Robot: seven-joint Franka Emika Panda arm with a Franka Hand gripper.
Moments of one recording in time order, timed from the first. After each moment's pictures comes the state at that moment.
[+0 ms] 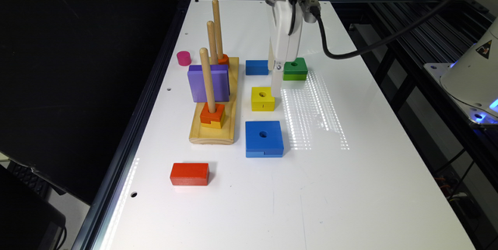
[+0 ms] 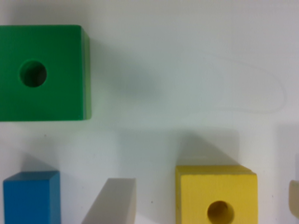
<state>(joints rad) -0.01 0.21 0.07 -2.40 0.03 2.62 0.81</state>
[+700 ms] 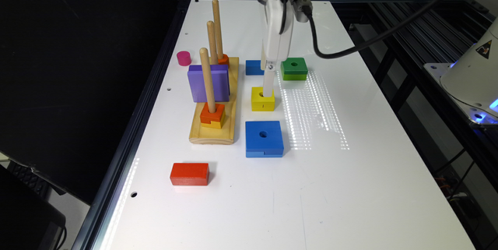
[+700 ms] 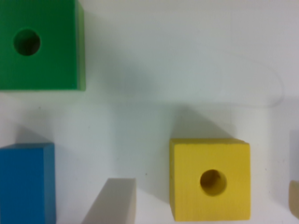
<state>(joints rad) -0.01 0.24 0.07 -2.35 0.03 2.62 0.81</state>
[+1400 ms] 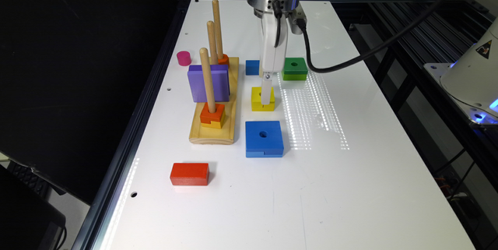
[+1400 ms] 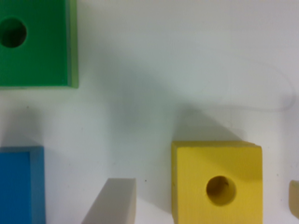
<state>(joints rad) -0.01 0.29 0.07 -2.34 0.03 2.65 0.81</state>
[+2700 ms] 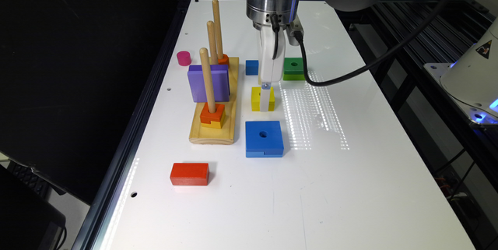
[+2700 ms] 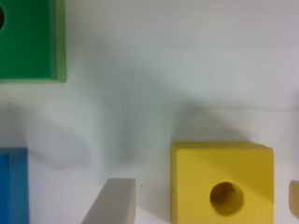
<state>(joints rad) 0.00 0.34 0.07 -2.33 0.03 2.69 0.81</state>
